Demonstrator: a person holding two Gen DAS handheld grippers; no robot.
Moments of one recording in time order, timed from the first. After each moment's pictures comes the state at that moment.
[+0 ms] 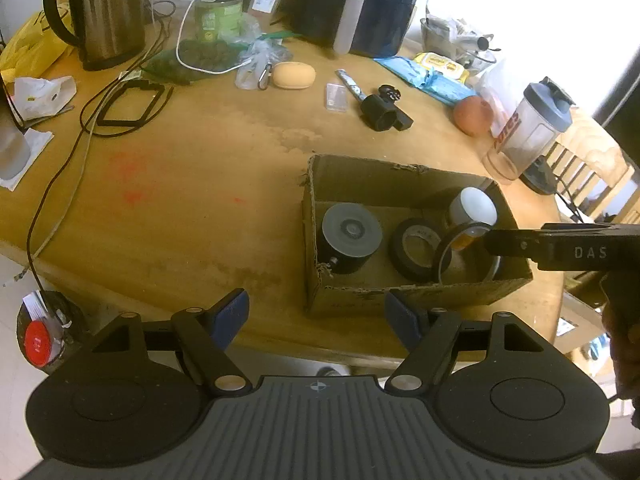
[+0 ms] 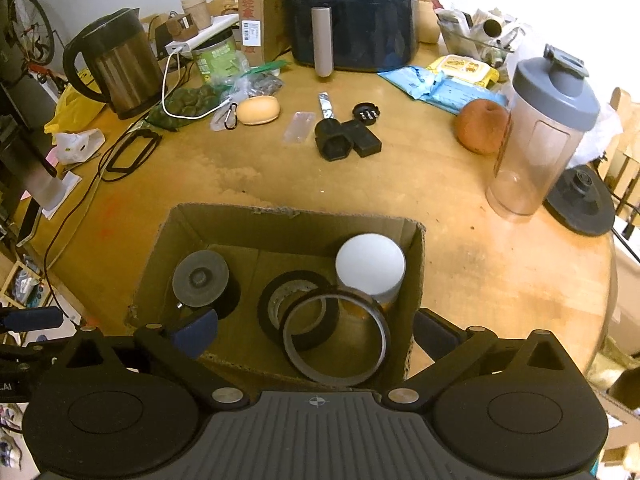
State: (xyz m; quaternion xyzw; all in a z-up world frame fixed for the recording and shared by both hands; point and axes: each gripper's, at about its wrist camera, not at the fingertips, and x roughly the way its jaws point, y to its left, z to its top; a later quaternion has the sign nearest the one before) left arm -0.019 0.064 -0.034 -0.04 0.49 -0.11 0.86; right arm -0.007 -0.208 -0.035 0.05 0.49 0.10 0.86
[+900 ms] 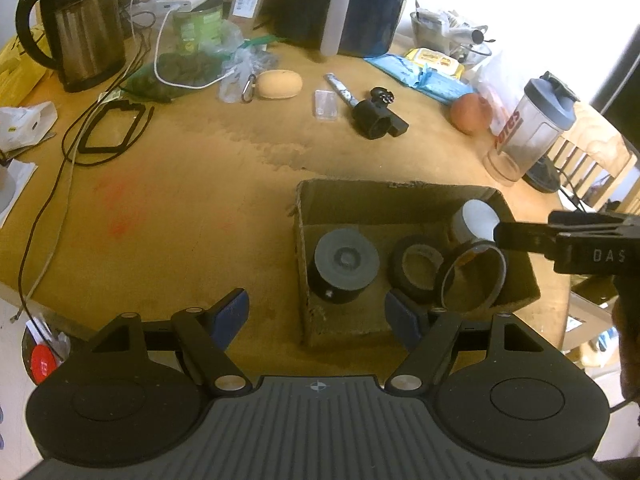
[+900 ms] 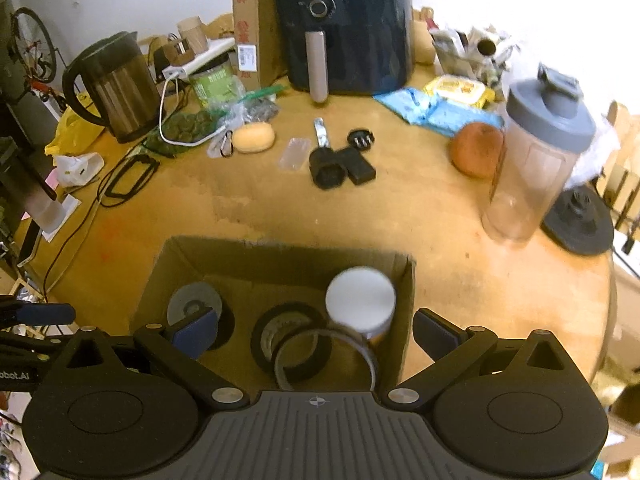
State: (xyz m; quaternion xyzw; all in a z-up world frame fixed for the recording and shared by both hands) left arm 0.013 0.050 -0.033 -0.01 0.50 -0.12 0.86; right arm 0.008 -0.217 -0.028 0.05 0.46 0.11 0.88
